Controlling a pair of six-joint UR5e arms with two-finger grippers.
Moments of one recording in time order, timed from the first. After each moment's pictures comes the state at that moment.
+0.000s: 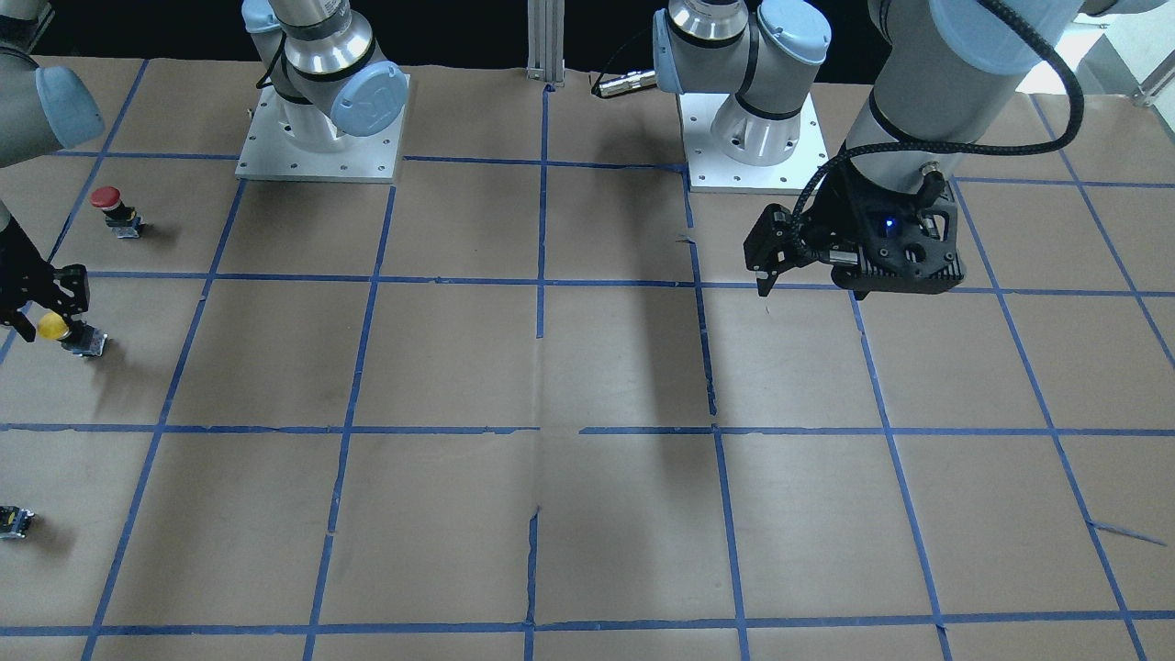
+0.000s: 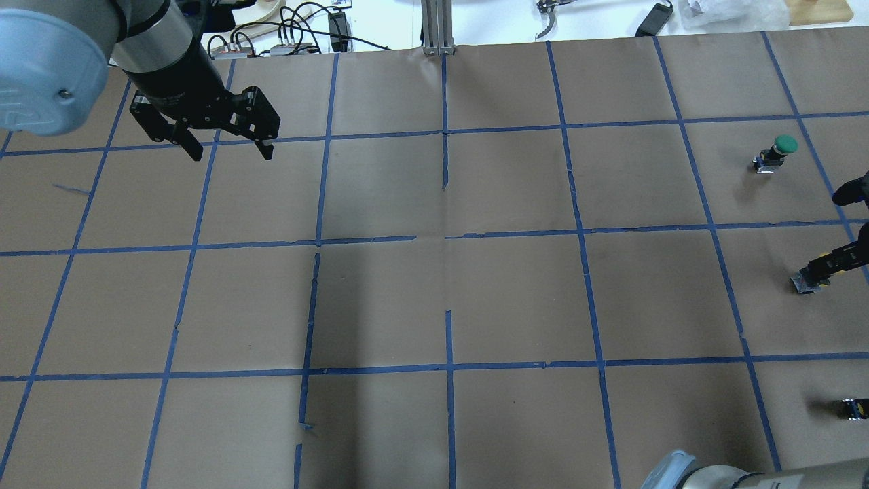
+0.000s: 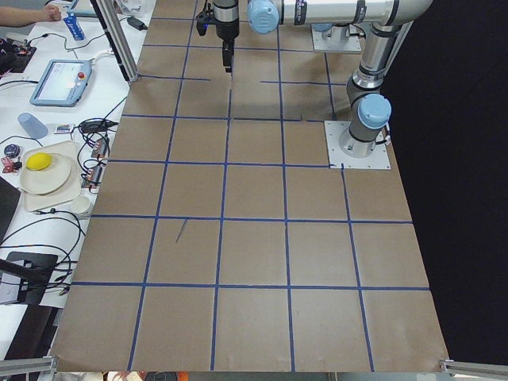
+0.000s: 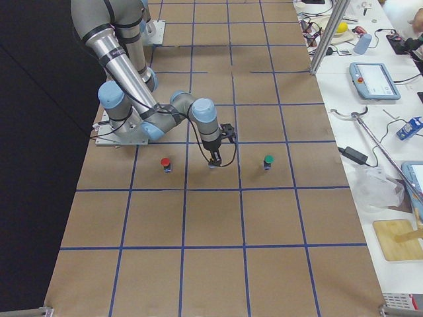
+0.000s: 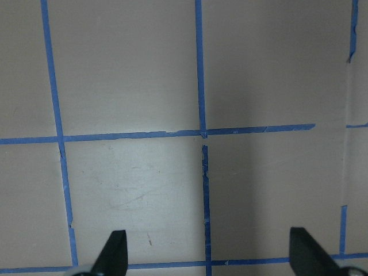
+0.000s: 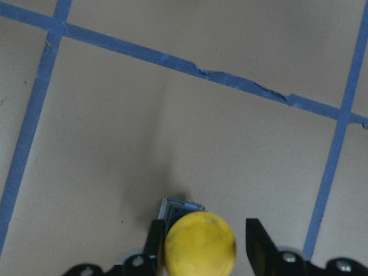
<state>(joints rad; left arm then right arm) -1.54 -1.66 -1.53 -1.53 1.57 0.06 0.78 -1.42 2.19 -2.53 -1.52 -1.07</state>
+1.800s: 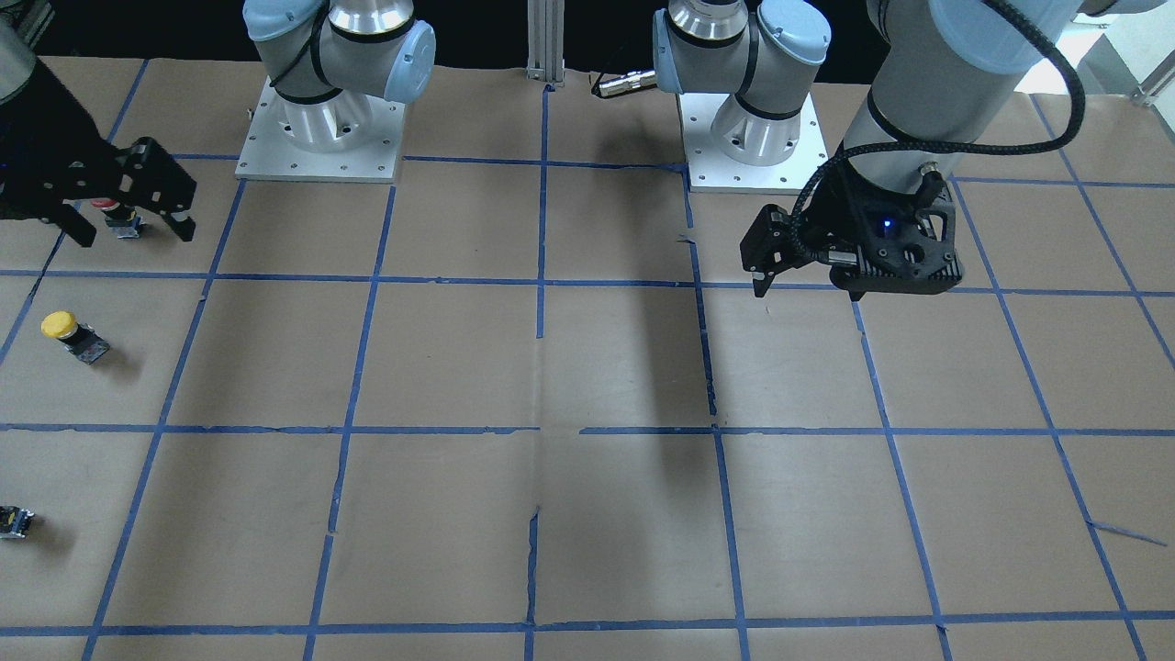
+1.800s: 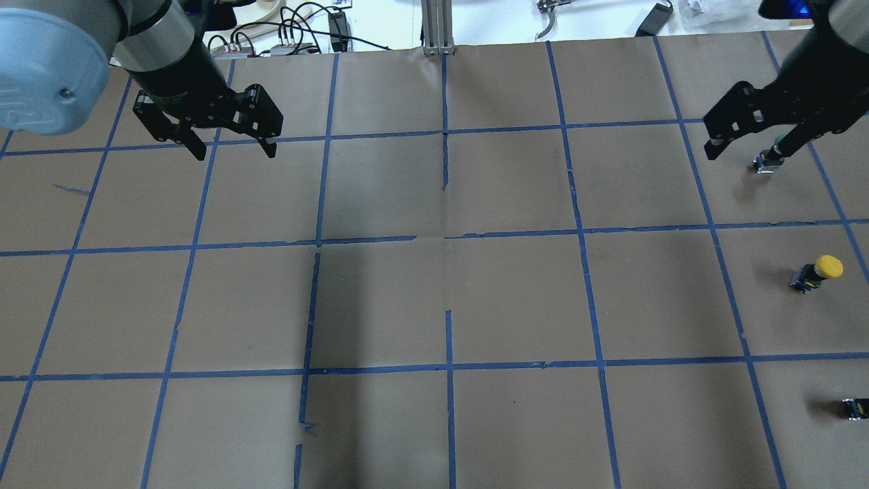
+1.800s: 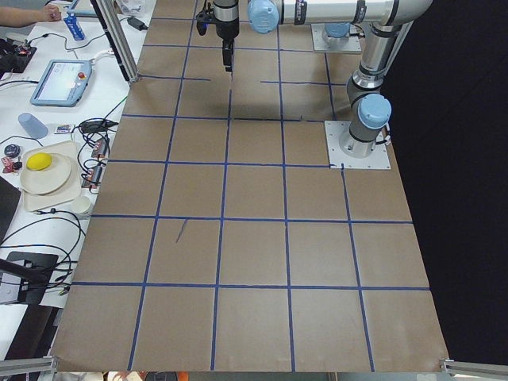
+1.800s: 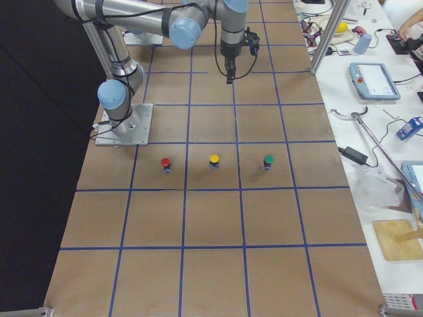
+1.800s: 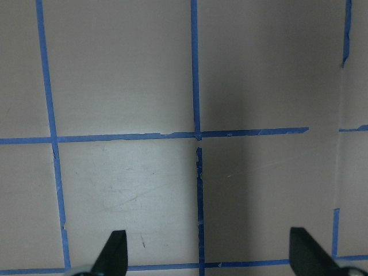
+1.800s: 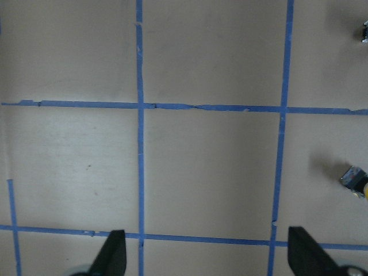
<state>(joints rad) -1.54 -1.66 -1.52 -1.53 1.56 0.05 1.34 -1.62 1.59 -1.53 -1.51 -0.25</state>
